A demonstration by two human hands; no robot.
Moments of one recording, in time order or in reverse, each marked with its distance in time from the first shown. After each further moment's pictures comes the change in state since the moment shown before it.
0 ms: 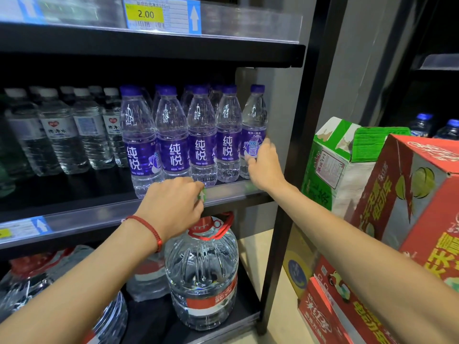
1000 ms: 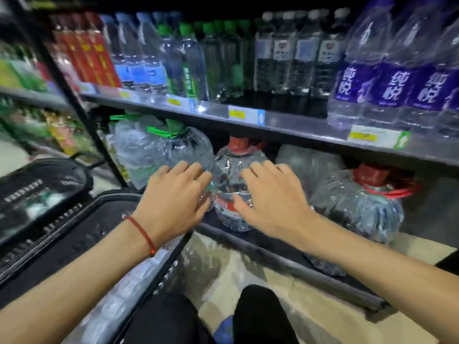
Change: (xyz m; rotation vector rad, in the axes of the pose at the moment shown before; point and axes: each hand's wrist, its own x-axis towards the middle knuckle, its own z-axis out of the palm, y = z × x) left_hand -0.314 -0.059 -0.053 0.377 -0.190 -0.479; right_hand -0.284 -0.124 0.108 -0.321 -0.510 -1.114
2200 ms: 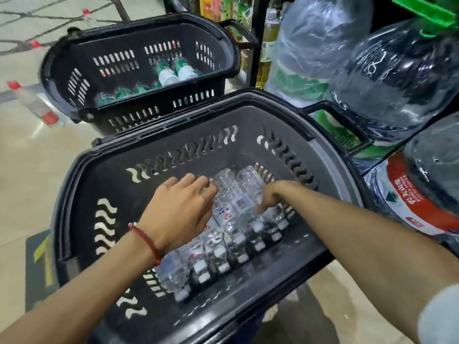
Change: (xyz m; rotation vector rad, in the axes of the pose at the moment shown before) left_hand -0.293 -0.122 0.210 -0.137 -0.371 -0.535; right_hand 0.131 -0.303 0.388 -0.167 -1.430 -0.309
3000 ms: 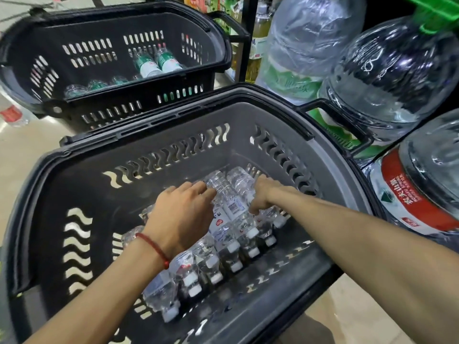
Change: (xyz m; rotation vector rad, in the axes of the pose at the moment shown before) left_hand 0.023 0.006 0.046 -0.181 -0.054 -0.143; right_hand -0.002 -0.005 0.010 0.273 0.322 -0.009
